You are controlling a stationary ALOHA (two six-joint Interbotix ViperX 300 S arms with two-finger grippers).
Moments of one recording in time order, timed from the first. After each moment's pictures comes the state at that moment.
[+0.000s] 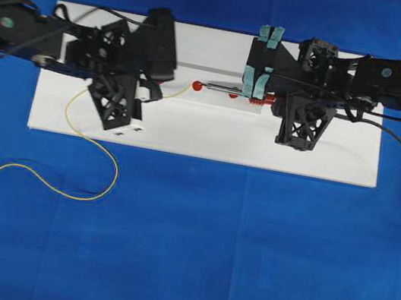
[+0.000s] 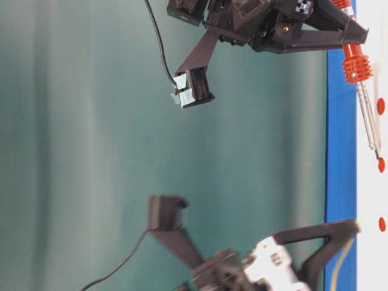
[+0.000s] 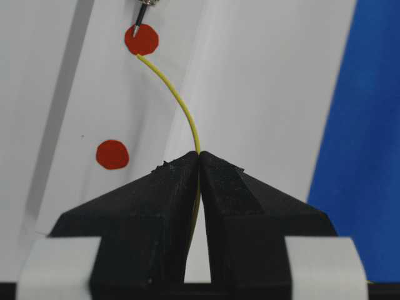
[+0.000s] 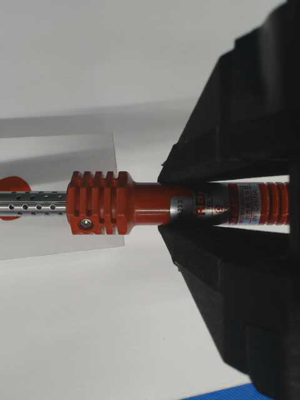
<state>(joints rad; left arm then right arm) 0.12 -0.08 0.69 0.00 0.21 -0.12 -0.19 -0.06 0.64 -0.07 0.56 0.12</state>
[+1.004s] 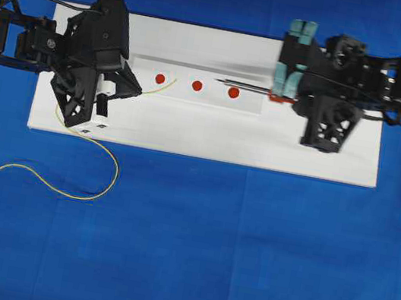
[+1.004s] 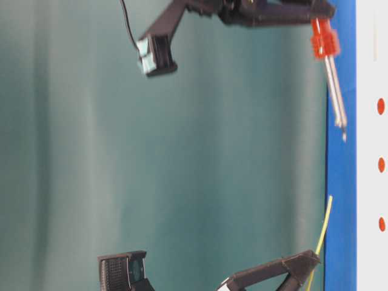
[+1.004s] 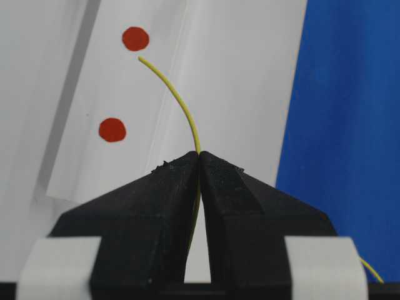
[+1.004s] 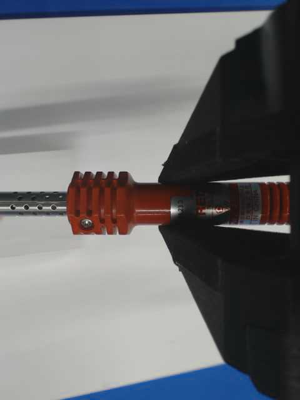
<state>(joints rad) 0.10 -0.27 0.83 0.00 0.14 -0.13 -0.19 -0.24 0.72 -0.08 0.63 0.15</state>
